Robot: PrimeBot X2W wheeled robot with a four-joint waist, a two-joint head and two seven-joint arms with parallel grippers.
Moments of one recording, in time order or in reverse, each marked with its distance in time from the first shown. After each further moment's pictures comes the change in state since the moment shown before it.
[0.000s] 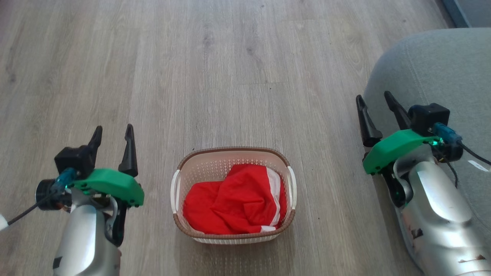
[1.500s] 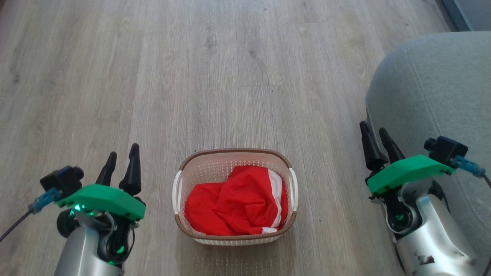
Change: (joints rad) left arm 0.105 0.028 -0.080 -0.077 -0.499 -0.004 0.132; right arm 0.181 0.034 -0.038 -0.154 0.492 0.000 0.132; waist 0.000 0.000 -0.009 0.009
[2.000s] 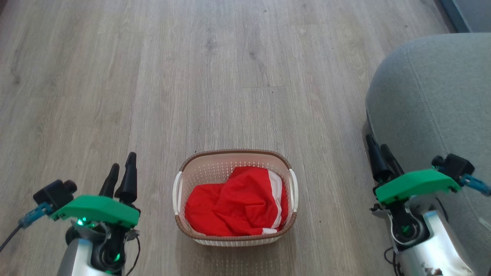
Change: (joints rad) left arm 0.043 -0.007 0.018 -0.013 -0.193 -0.022 0.038; right arm 0.072 0.017 -0.041 -0.044 0.161 0.000 0.041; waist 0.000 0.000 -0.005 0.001
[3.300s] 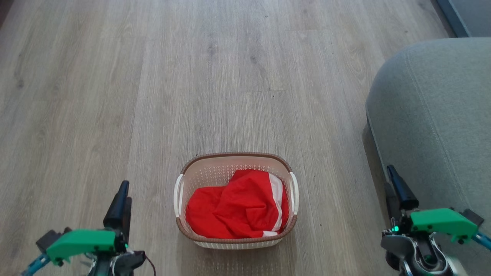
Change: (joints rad) left arm 0.116 -0.019 0.013 0.000 -0.719 0.000 0.111; right arm 0.173 0.035 -0.100 -0.084 0.616 0.000 0.115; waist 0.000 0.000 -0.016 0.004
